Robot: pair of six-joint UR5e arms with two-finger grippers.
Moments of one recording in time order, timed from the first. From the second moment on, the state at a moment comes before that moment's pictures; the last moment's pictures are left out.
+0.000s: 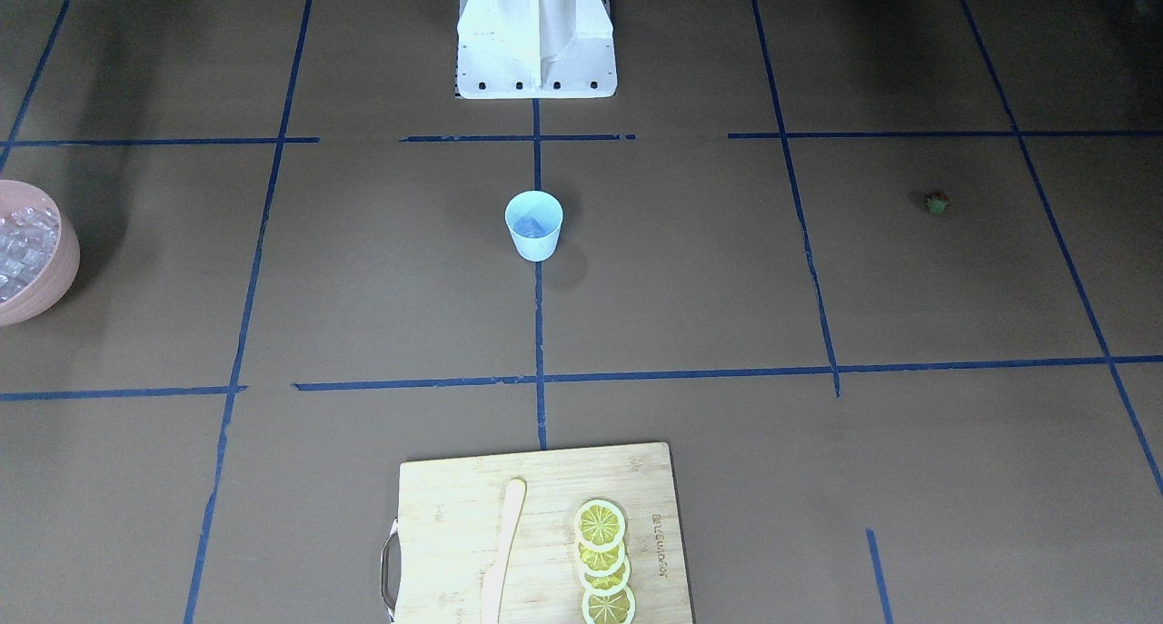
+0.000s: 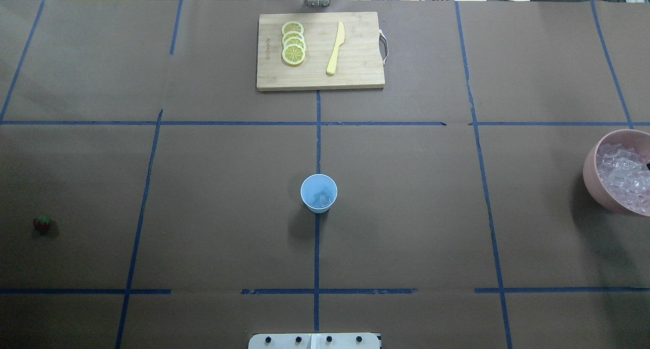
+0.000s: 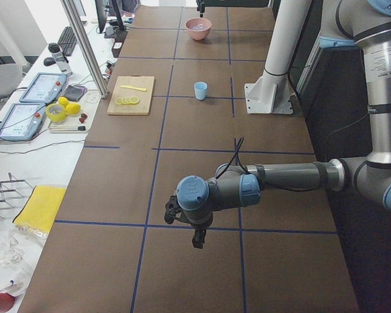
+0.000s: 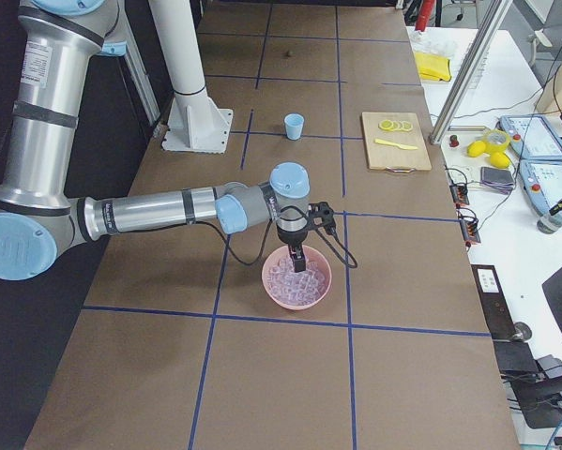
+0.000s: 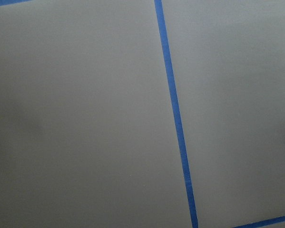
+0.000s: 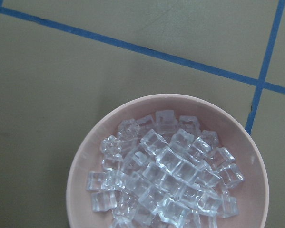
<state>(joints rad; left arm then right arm) -1.60 -1.35 -1.73 -1.45 -2.41 0.35 1.27 -1.81 1.90 -1.30 2.25 0.22</state>
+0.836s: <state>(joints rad) -1.60 -1.35 -1.73 -1.45 -2.41 0.35 1.17 -1.82 1.83 -1.21 2.18 0.34</state>
